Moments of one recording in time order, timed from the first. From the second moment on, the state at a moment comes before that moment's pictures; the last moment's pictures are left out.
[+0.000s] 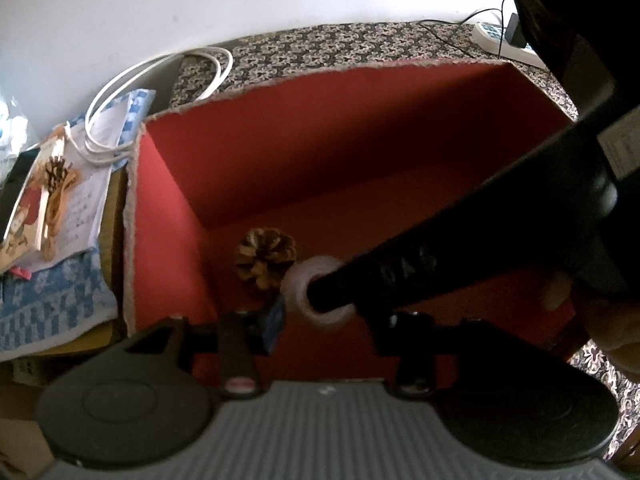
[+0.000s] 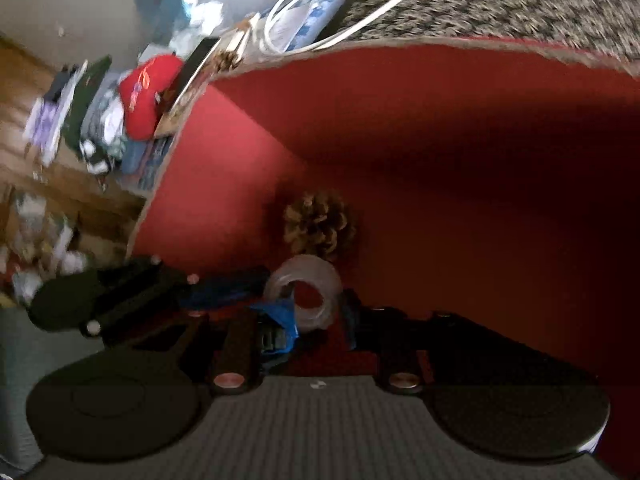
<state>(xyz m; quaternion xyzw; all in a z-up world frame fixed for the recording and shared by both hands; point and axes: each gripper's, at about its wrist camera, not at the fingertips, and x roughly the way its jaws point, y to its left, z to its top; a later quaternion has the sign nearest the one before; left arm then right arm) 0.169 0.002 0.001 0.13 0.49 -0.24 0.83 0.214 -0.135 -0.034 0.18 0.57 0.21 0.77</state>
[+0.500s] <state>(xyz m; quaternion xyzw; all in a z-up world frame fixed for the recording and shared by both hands) 0.164 -0.002 0.009 0.13 0.48 -0.22 0.84 0.206 -0.136 -0.026 0.18 0.53 0.20 0.80</state>
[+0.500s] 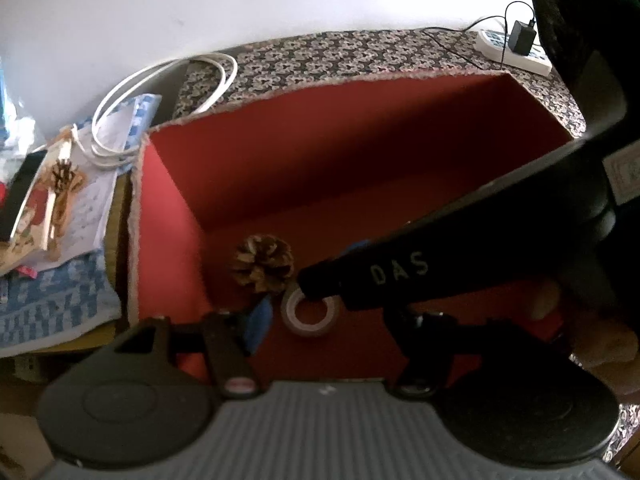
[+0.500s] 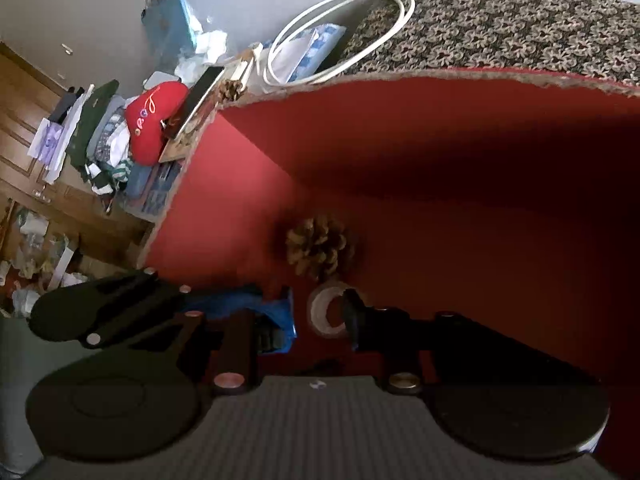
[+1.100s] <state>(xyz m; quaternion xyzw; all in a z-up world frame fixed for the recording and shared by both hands) 0.114 0.015 0.076 0.10 0.42 -0.18 0.88 0.130 -0.155 0.036 0.17 0.40 0.12 0.89</state>
